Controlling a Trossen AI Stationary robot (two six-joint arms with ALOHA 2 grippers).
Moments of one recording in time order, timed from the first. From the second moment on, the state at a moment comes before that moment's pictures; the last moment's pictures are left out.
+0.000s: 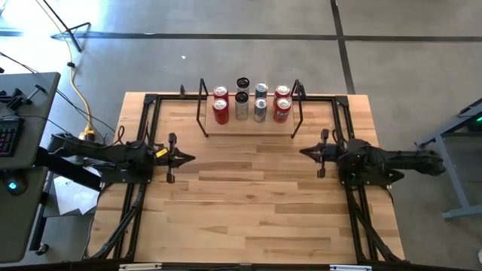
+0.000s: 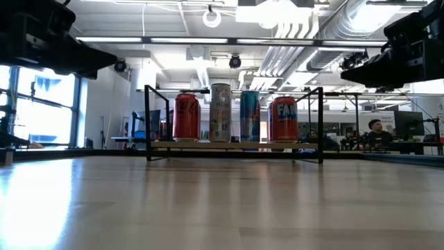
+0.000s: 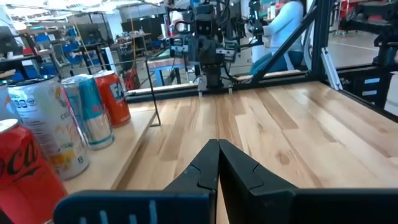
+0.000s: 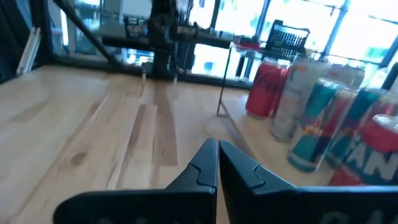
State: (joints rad) left arm -0.14 0.29 0.01 0.25 -0.19 0.13; right arm -0.05 0.12 0.01 0.05 0.10 -0.19
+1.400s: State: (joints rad) left arm 0.20 0.00 0.01 0.01 -0.04 0.17; right arm -0.05 0.01 0.01 0.06 0.38 -0.22
